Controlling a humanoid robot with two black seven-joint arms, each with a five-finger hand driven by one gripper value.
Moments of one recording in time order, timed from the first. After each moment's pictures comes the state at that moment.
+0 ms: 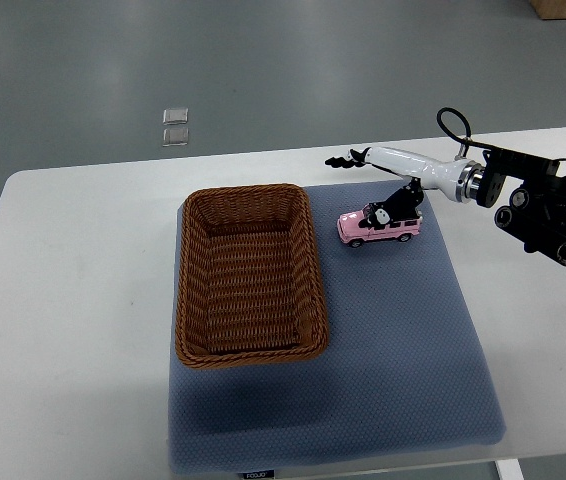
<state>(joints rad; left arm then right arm) -0.03 0.00 -0.08 -0.09 0.12 -0.11 -0.05 0.96 -0.36 0.28 0.73 -1.31 0.12 0.50</state>
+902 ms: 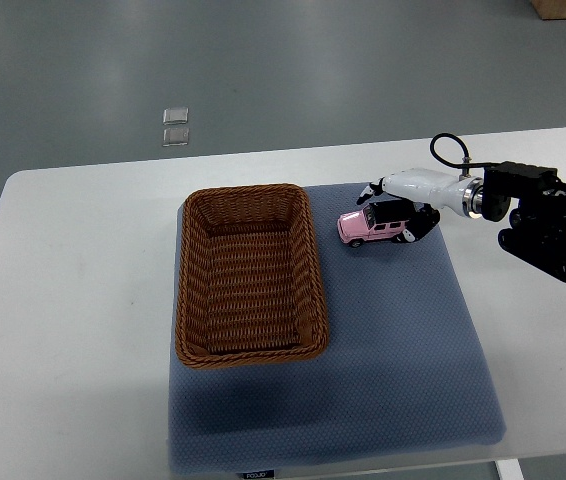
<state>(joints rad) -0.03 0.00 -0.07 -0.09 0.12 -0.11 -0.05 1.00 -0.35 0.05 0.65 -1.42 -0.01 0.40</state>
